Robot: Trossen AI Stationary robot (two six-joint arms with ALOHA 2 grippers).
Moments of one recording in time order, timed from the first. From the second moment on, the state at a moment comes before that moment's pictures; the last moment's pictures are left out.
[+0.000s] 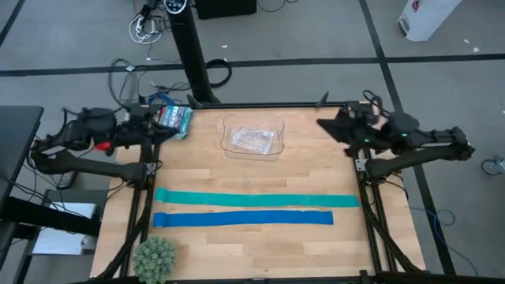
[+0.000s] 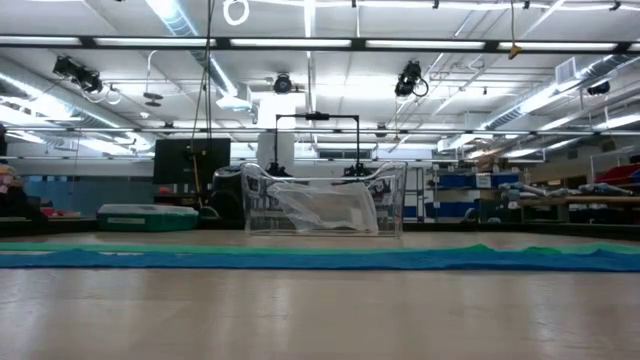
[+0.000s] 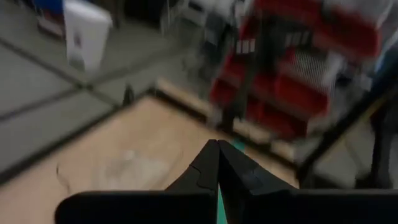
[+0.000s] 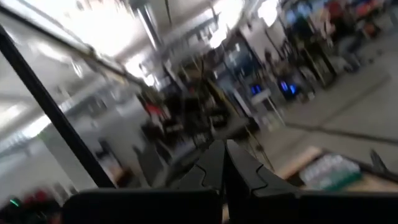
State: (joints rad) left arm 0.02 0.65 1.15 -0.73 -0.19 -0.45; right arm 0.08 0.72 0.83 0.13 0.29 0.53
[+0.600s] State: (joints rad) left arm 0.02 0.86 1.24 -1.26 0.16 -0.42; right arm 0.00 1.26 1.23 -0.09 -0.05 0.57
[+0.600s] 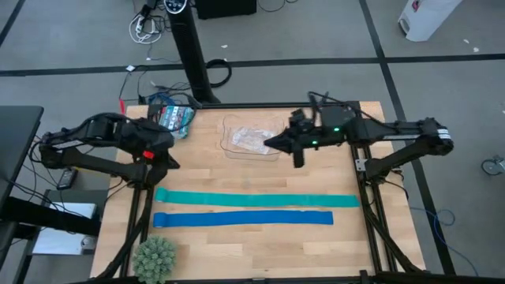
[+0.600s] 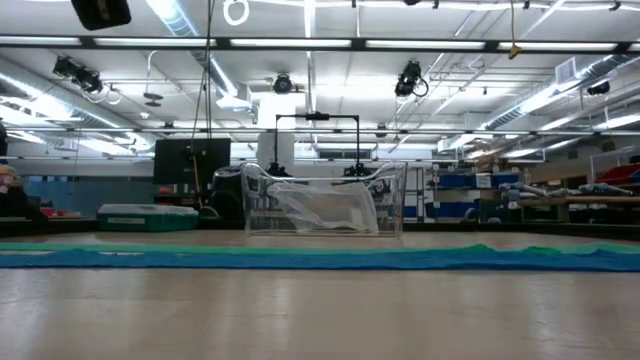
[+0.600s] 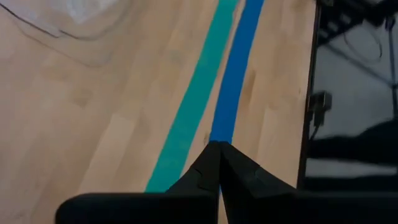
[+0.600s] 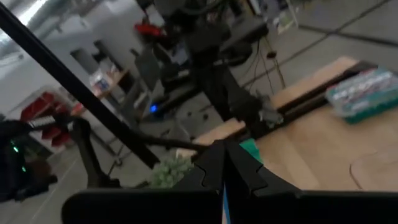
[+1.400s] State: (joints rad) left arm -0.12 0.89 0.92 -1.46 0.24 -0.26; right arm -0.06 1.37 1.24 -0.16 -0.17 0.57
